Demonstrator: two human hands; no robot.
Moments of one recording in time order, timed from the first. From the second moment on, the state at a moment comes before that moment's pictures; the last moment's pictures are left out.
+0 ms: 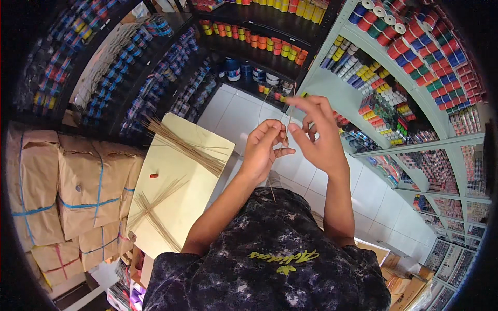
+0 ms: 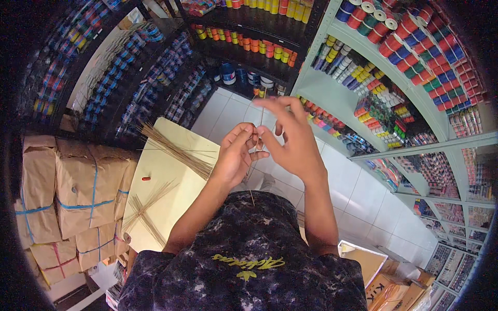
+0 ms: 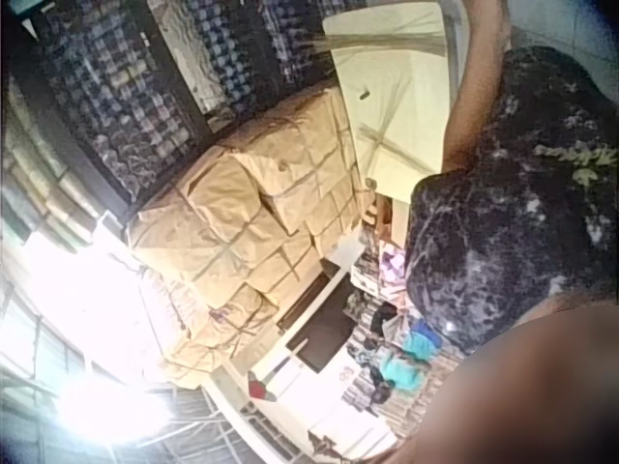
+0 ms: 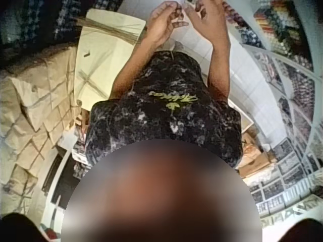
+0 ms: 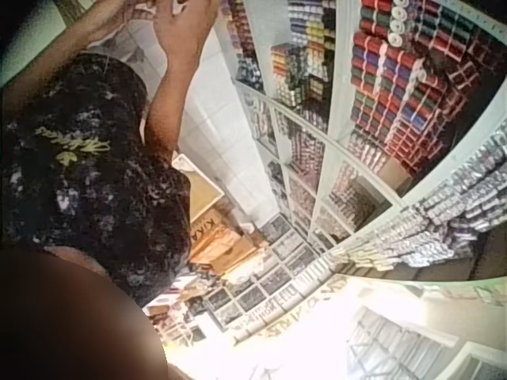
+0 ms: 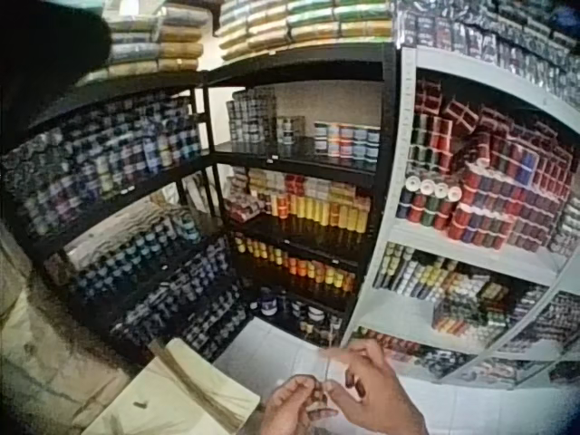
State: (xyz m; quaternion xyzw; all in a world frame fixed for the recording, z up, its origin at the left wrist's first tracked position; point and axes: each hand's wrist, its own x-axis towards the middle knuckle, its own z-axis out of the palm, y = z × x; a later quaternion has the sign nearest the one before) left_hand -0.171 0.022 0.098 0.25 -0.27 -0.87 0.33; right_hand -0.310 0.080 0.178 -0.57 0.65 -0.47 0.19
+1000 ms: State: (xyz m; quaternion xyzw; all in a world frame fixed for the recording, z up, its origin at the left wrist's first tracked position) left_hand -0.178 0.016 0.085 0.21 -0.48 -0.76 0.39; right_hand -0.325 0.093 0.143 -0.54 0.51 -0.65 0.17
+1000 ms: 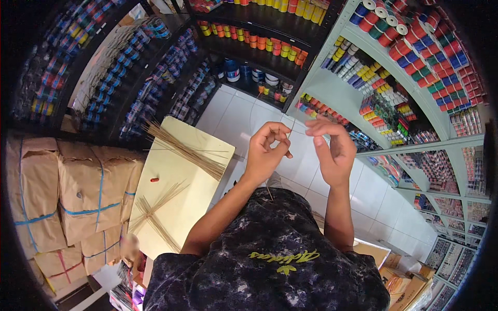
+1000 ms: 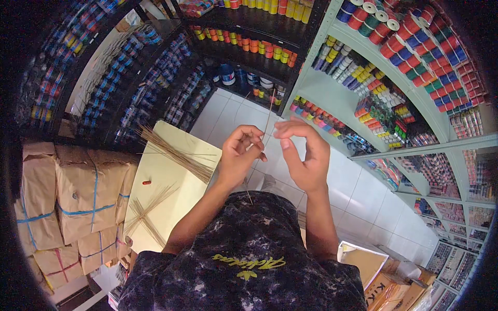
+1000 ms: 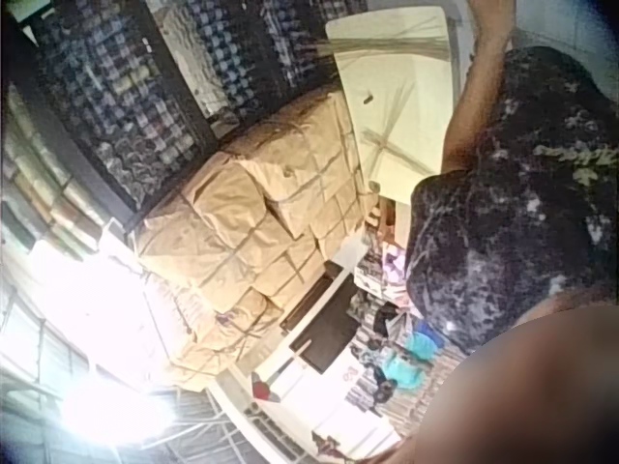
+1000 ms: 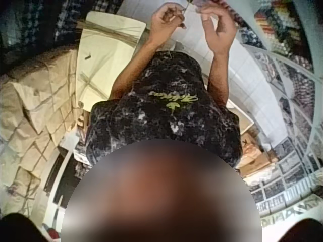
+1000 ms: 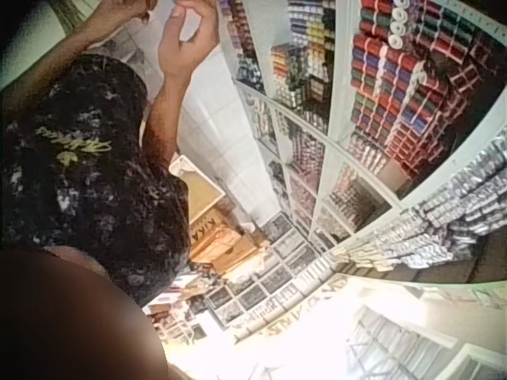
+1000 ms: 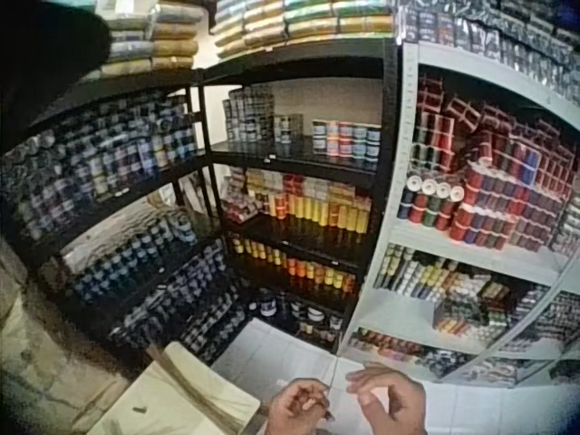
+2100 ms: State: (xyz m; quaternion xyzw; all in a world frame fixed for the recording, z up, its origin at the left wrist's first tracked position) left_hand -0.187 0.002 0.073 0.31 -0.62 -0.55 0.46; right_hand -0.429 0.180 0.122 -0.38 0.81 -0.43 0.11
